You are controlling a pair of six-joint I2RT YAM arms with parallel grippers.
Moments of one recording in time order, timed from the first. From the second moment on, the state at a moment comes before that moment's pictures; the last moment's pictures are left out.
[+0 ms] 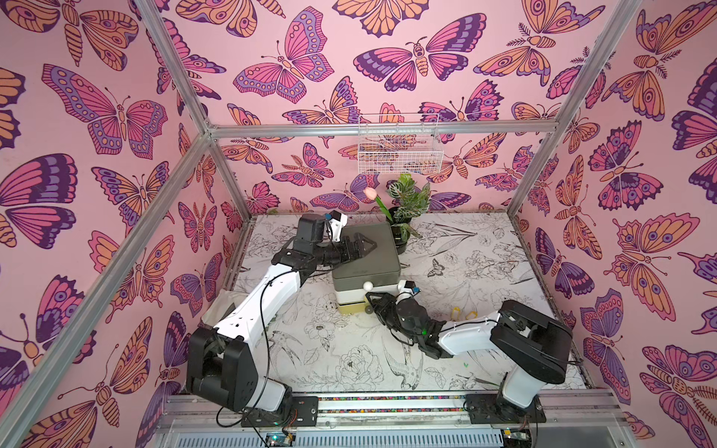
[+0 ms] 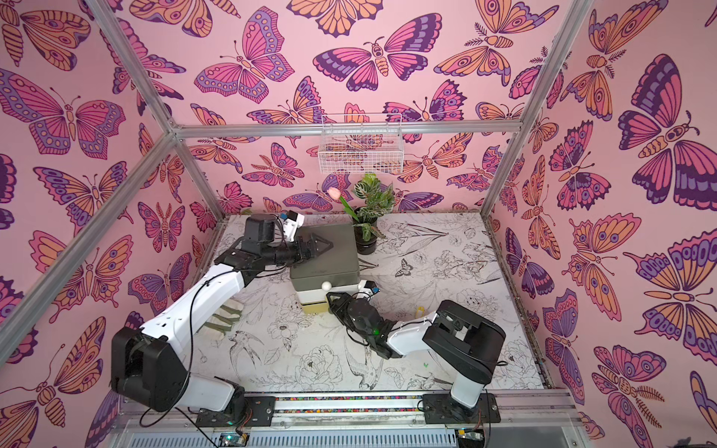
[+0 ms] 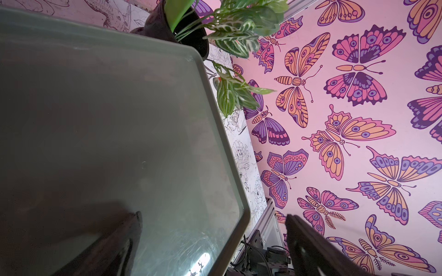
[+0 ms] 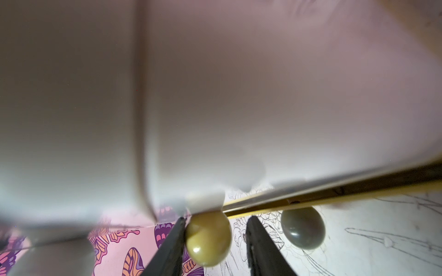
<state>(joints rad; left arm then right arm) -0.33 1.45 1.21 -0.34 0.66 -0.63 1.07 1.73 0.63 0.81 0.22 1.46</state>
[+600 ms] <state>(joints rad) -0.33 1.45 1.19 -0.29 0.69 -0.61 1.07 1.76 0.63 0.88 0.22 1.47</state>
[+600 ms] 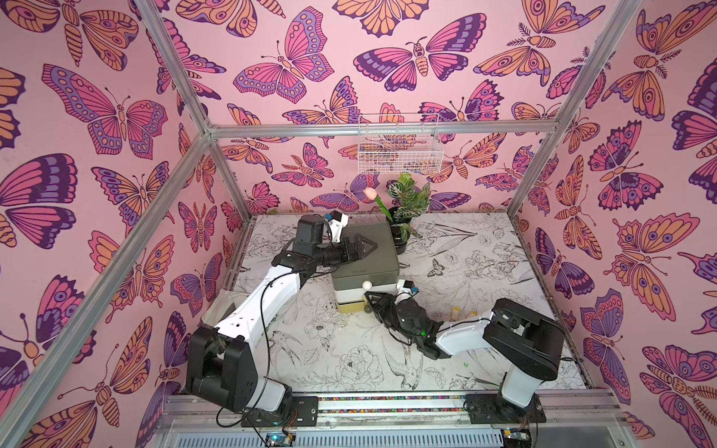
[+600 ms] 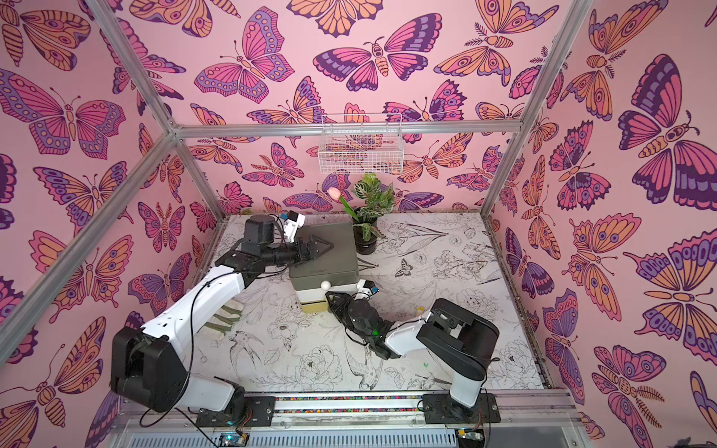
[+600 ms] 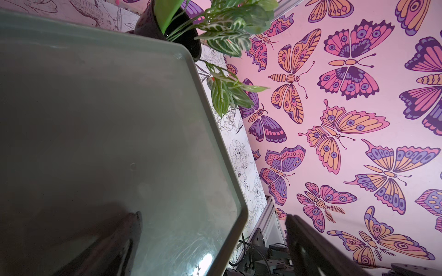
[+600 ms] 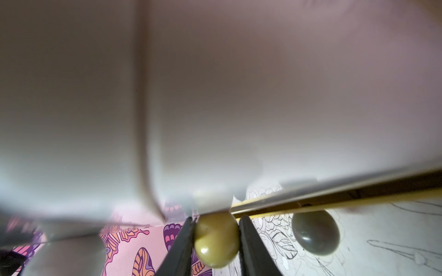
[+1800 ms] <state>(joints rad) -0.33 1.40 1.11 -0.23 0.68 -0.58 1.34 1.39 0.42 0.60 0.36 1.46</state>
